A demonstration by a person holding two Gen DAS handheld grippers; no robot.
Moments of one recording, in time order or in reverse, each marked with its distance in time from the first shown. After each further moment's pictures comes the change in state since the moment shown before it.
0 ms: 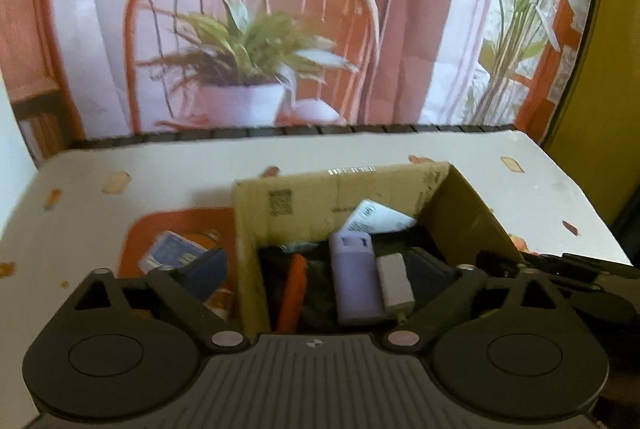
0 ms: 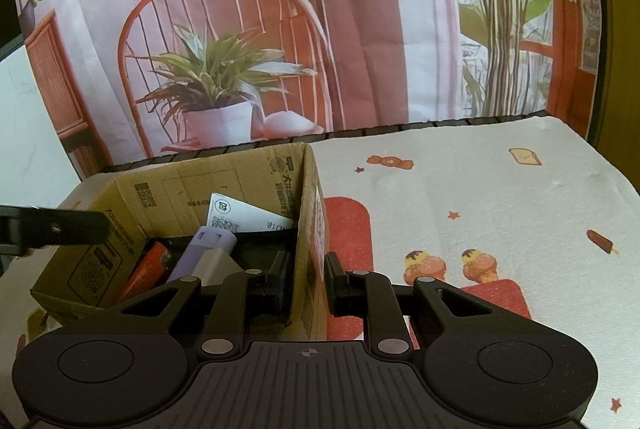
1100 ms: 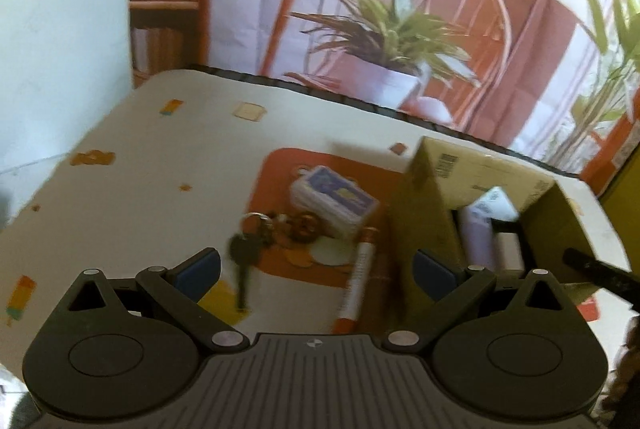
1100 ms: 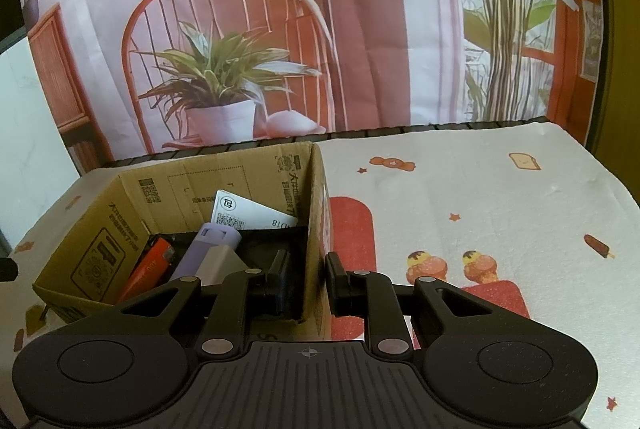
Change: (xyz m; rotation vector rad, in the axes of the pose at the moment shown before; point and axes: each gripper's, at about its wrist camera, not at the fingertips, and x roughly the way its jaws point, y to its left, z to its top) left arm -0.048 0.112 -0.057 -0.295 0.024 0.134; right arm -0.005 0.004 -0.001 -0.011 0.002 0.000
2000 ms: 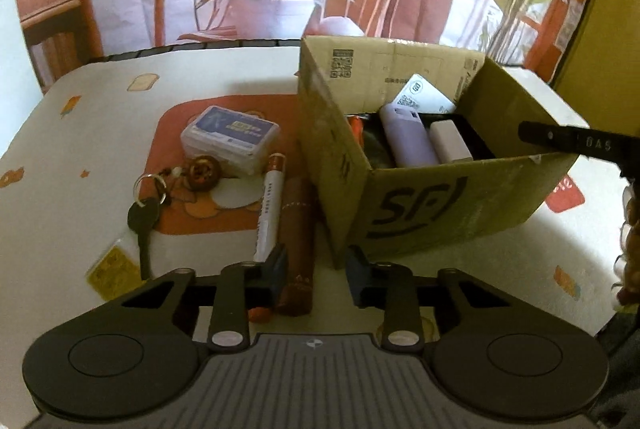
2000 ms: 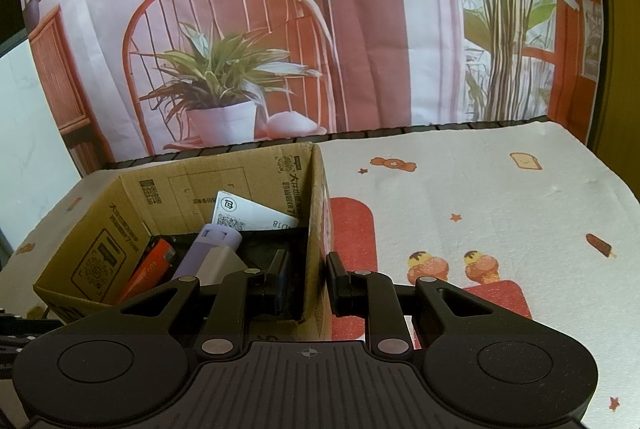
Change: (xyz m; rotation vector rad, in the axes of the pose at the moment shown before) left arm 0.034 -0.051 -0.041 0.292 0.133 -0.143; right arm 0.000 -0.001 0.000 0.002 -0.001 0.002
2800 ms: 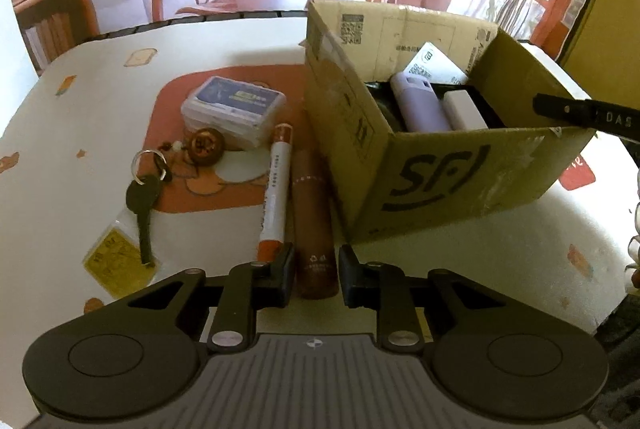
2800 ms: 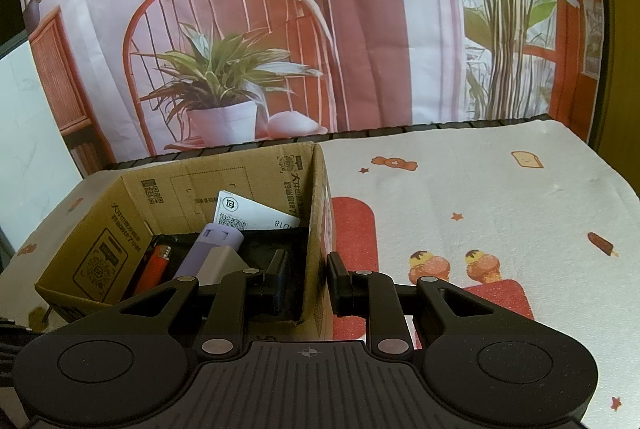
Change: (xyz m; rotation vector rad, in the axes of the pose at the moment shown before) left arm 0.013 0.008 -0.003 -0.002 0.082 -0.002; right arm 0.000 0.000 0.000 0.000 0.000 0.002
